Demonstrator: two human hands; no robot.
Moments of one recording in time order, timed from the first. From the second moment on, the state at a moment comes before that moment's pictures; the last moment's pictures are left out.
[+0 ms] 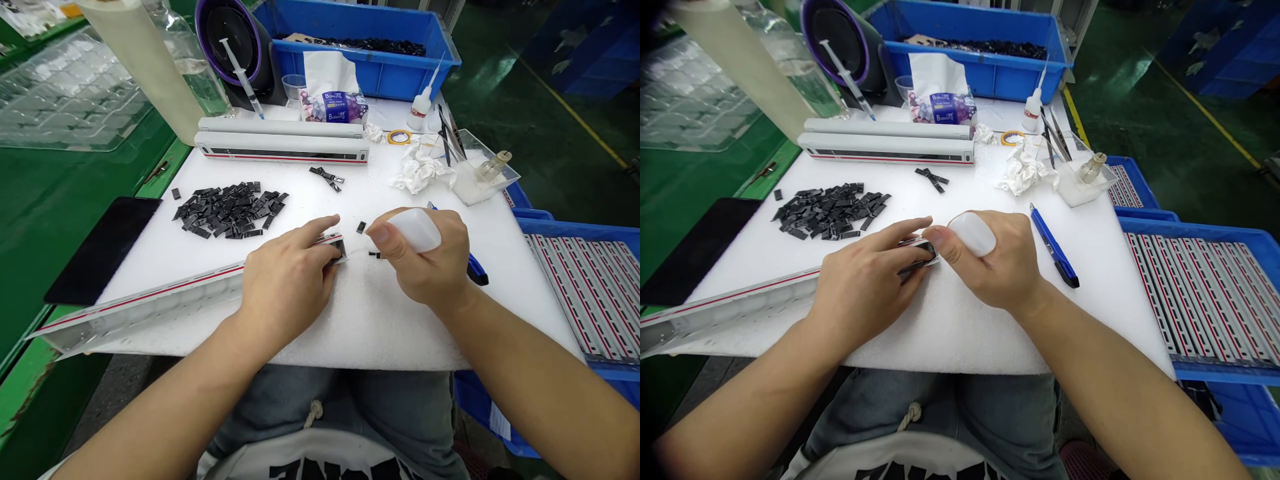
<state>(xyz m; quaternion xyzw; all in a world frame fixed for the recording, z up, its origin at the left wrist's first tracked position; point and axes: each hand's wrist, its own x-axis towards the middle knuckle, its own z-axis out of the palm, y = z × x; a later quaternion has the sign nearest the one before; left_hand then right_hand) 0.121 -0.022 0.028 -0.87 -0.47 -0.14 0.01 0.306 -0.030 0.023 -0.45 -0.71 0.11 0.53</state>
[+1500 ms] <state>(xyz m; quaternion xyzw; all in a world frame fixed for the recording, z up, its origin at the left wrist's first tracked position) 0.121 -0.022 0.029 -0.87 -0.47 -0.13 0.00 0.313 -0.031 0.030 -0.43 -0.59 0.19 0.65</state>
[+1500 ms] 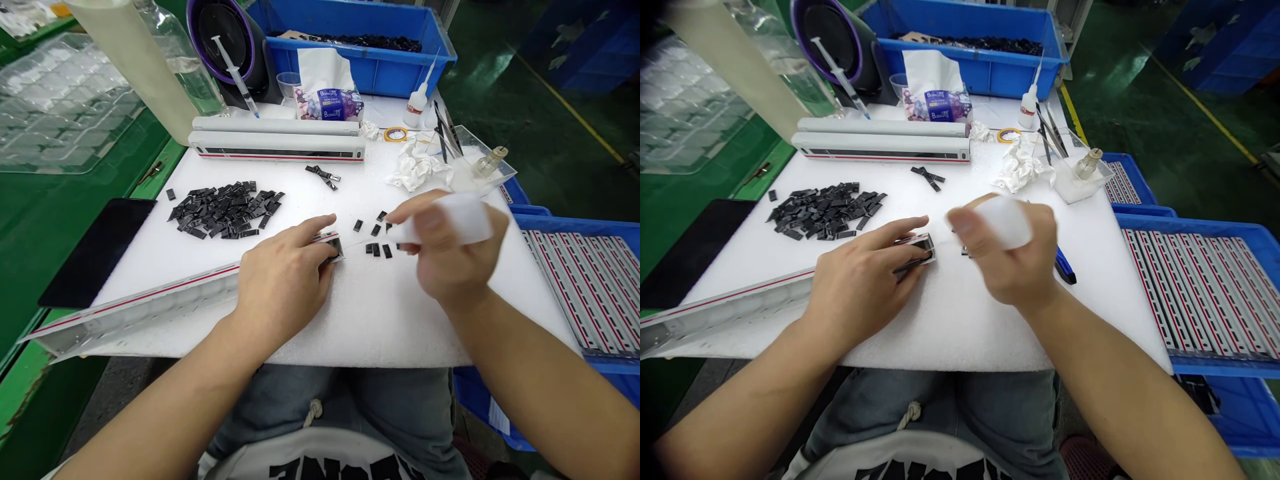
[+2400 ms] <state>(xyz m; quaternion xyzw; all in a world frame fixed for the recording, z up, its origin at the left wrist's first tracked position) 0.121 -0.020 0.028 -0.88 -0.46 -0.12 -0.02 0.350 0.019 0.011 -0.66 -0.62 0.11 0.40</state>
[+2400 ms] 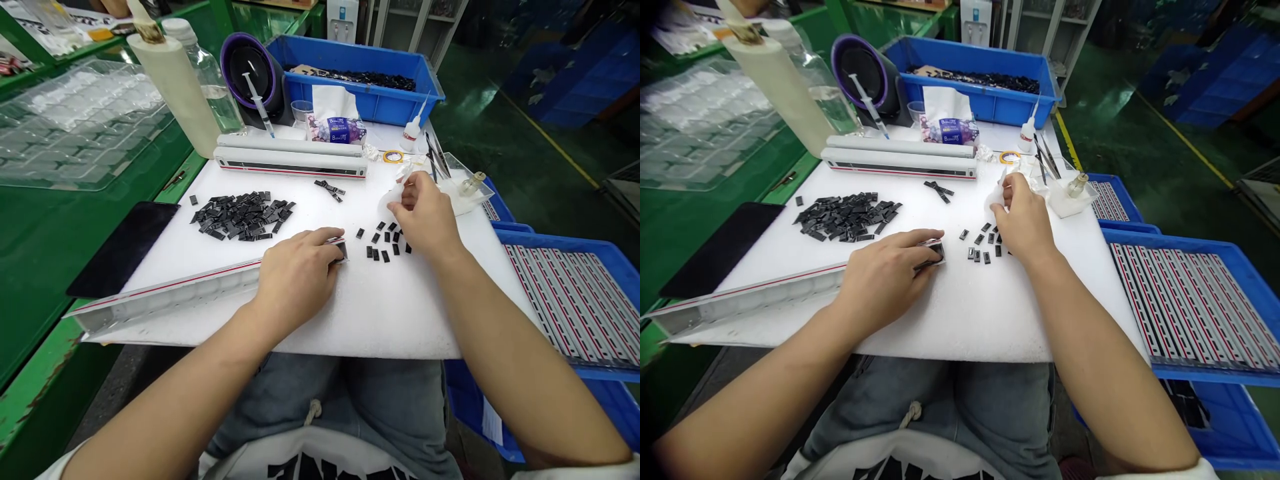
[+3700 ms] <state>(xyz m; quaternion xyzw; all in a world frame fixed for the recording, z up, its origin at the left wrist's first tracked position) 0.120 -0.024 0.024 -0.88 -0.44 -0.16 0.02 0.367 -0.021 0.055 -0.50 -0.42 0.13 0.75</state>
